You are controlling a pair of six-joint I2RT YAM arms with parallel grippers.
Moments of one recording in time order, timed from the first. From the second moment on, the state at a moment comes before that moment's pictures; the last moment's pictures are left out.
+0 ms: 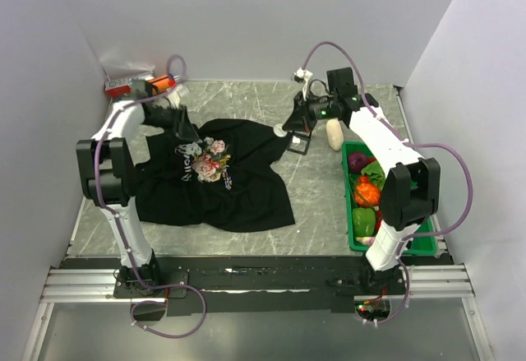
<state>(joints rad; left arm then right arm) 0.05 2.01 1.63 -0.84 0.90 0.34 0.25 1.77 1.59 -0.57 -0.89 -0.27</state>
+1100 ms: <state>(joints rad) 0.20 2.37 2.01 -0.62 0.00 0.46 0.24 1.61 1.38 -0.58 -0.70 -0.34</state>
